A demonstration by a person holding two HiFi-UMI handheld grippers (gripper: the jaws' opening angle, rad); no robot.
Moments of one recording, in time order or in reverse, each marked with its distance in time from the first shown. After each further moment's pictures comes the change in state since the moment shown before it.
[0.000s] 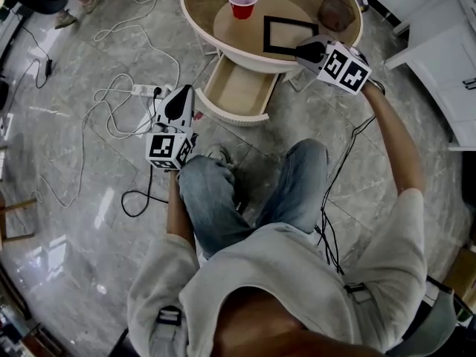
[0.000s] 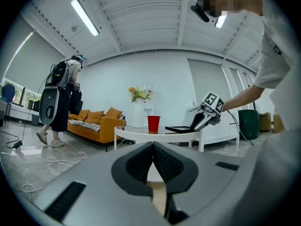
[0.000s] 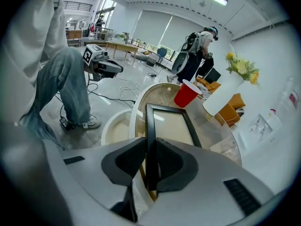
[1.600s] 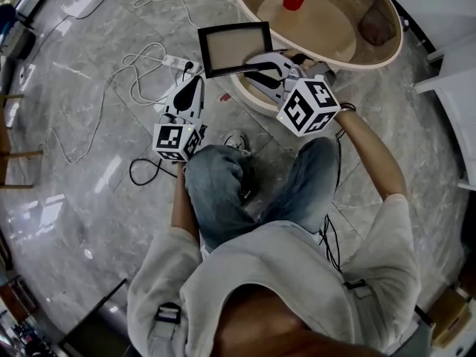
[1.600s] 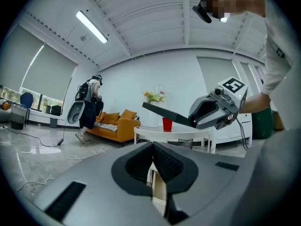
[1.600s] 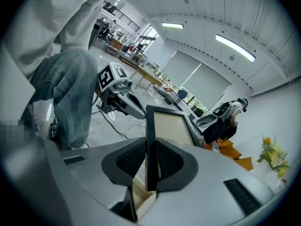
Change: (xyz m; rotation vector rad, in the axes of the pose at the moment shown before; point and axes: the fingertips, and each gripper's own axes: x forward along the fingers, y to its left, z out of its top) left arm -0.076 0.031 -0.001 -0.010 0.006 0.167; right arm 0.026 0.142 0.216 -0.396 -0.436 0.007
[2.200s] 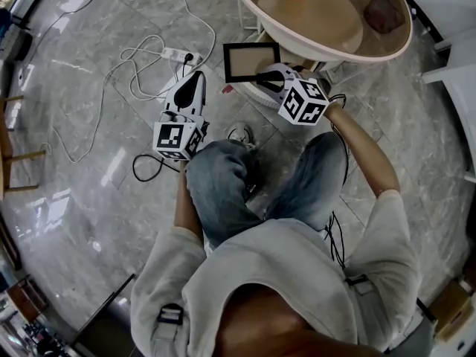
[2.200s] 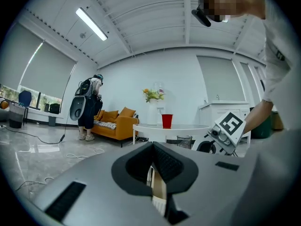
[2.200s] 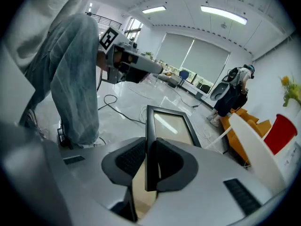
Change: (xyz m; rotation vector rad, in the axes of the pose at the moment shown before) left arm 0.007 0.002 -0.012 -0.009 0.016 -0.010; right arm 0.062 0.077 -0.110 0.229 0.117 0.132
